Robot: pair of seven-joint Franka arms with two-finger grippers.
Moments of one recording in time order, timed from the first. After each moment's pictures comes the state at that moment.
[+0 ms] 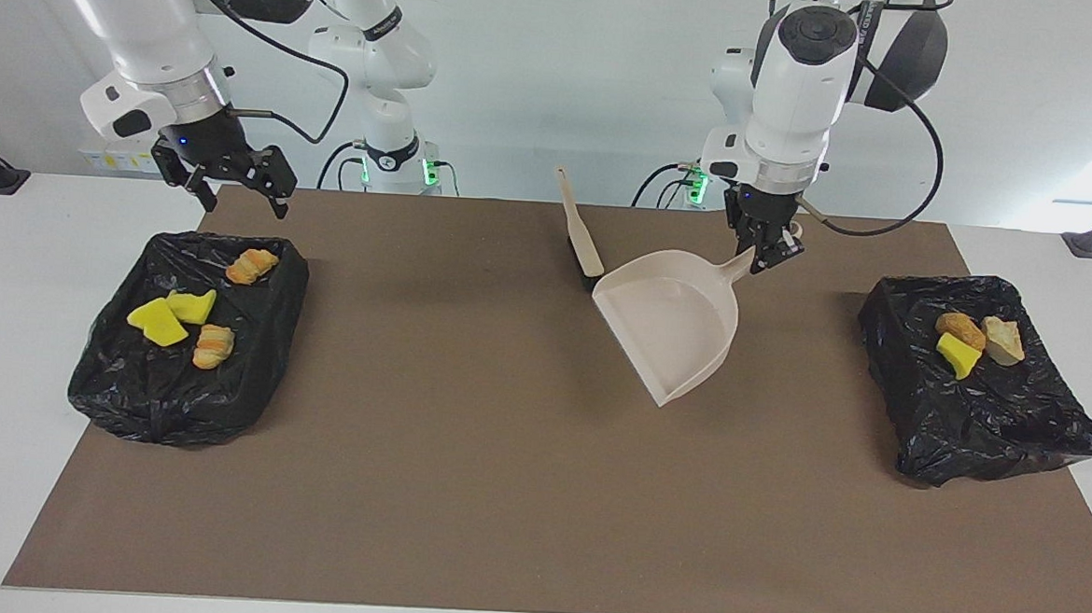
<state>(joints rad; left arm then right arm) -0.41 0.01 -0.02 -1.75 0.09 1.71 0.63 -0.08 -0.02 0.03 -1.61 -0.01 1.58 0.02</state>
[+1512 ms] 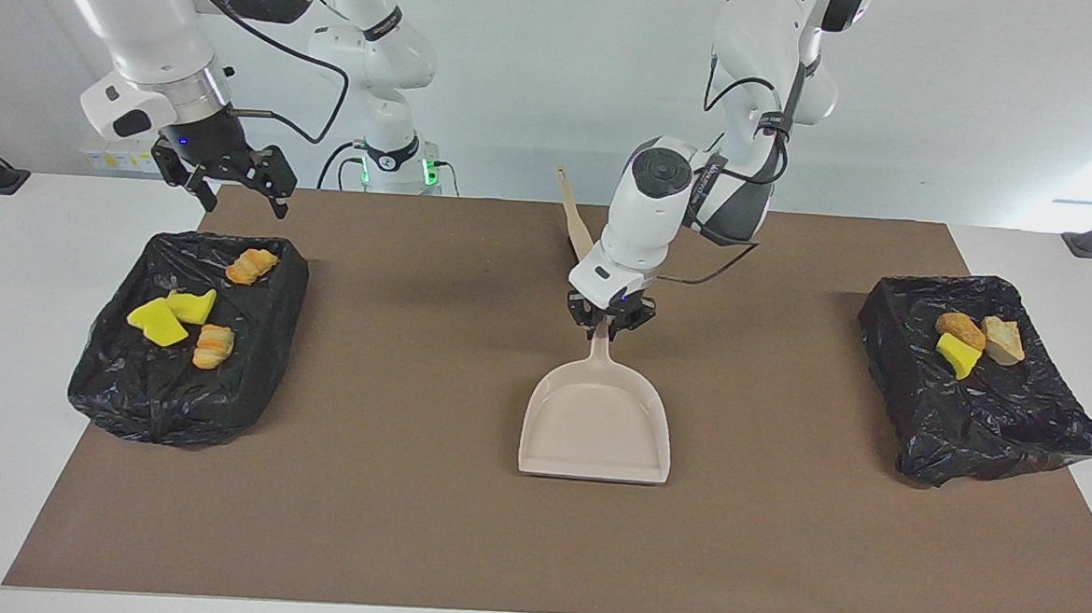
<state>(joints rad) -0.60 0.32 -0.02 -1.77 -0.08 2.16 -0.52 -0.08 -0.02 0.03 -1.61 -0.01 1.58 0.02</state>
